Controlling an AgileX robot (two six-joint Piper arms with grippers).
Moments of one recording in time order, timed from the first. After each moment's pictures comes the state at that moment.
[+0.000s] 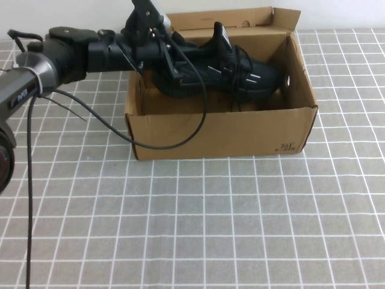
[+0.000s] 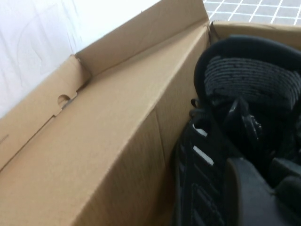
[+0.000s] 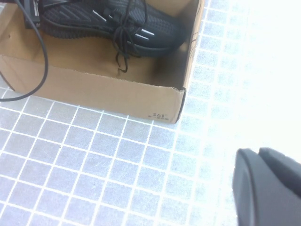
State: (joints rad) right arm 0.52 1.00 -1.43 -0.19 1.20 0.30; left arm -0.21 2.24 -1.87 -1.39 0.80 1.93
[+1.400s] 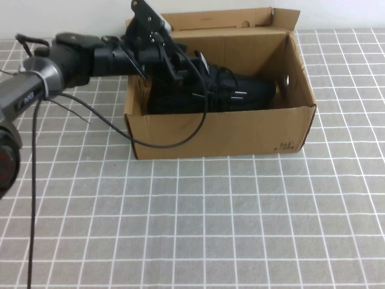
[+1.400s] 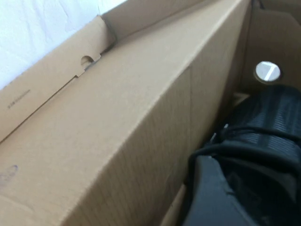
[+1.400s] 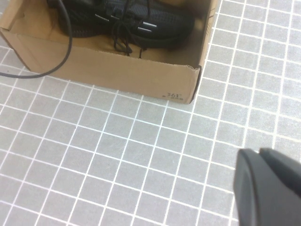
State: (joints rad) right arm 0.52 1.00 -1.43 -0.13 1.24 0.29; left arm -0.21 2.28 -1.88 -1.35 0.71 1.84
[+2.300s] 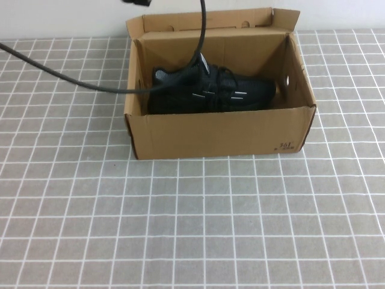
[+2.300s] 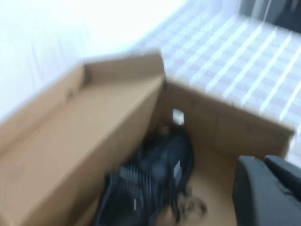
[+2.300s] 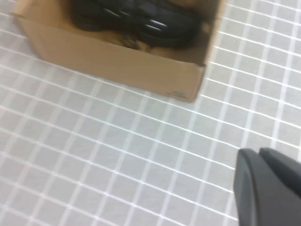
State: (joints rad) right arm 0.52 0.95 -1.43 -0.10 1.27 0.20; left arm -0.21 1.78 -1.89 -0.82 0.96 1.06
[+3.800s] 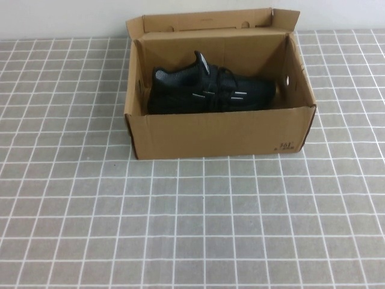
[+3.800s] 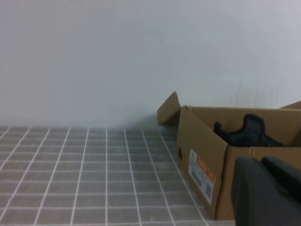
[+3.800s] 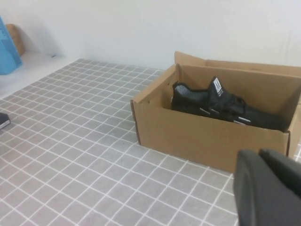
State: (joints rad) right arm 0.52 0.15 -0.67 0.20 0.72 0.03; left arm -0.21 -0.01 -0.01 -0.91 -0.04 0.89
